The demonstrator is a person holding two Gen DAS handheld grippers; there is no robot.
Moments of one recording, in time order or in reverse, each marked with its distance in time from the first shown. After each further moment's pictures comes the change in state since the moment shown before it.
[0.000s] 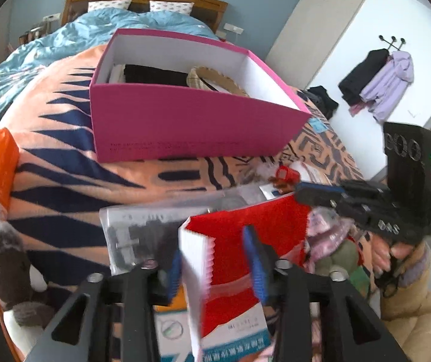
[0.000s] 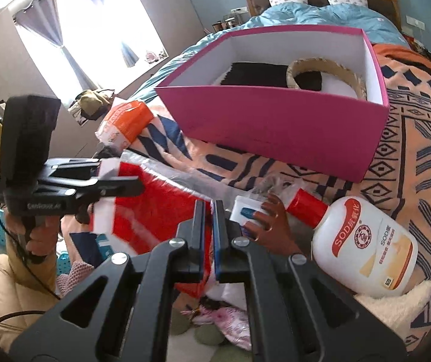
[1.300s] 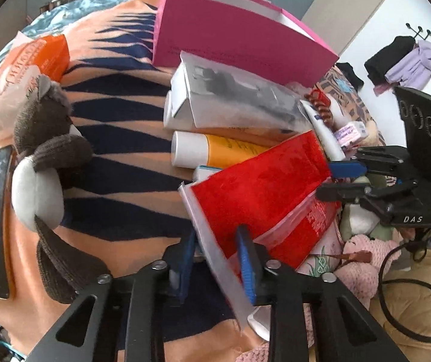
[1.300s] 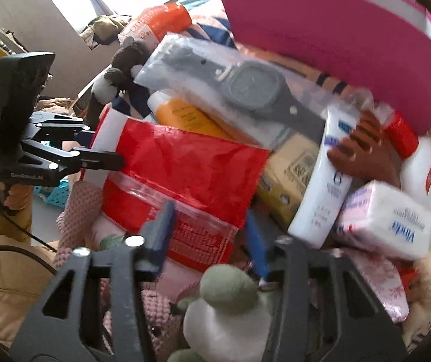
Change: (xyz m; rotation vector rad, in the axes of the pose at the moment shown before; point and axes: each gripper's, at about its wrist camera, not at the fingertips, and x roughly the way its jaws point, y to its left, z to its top) left arm -0.025 0.028 -0.088 -0.081 0.143 0.111; right arm 0.040 0.061 -0.050 -0.170 0.300 0.031
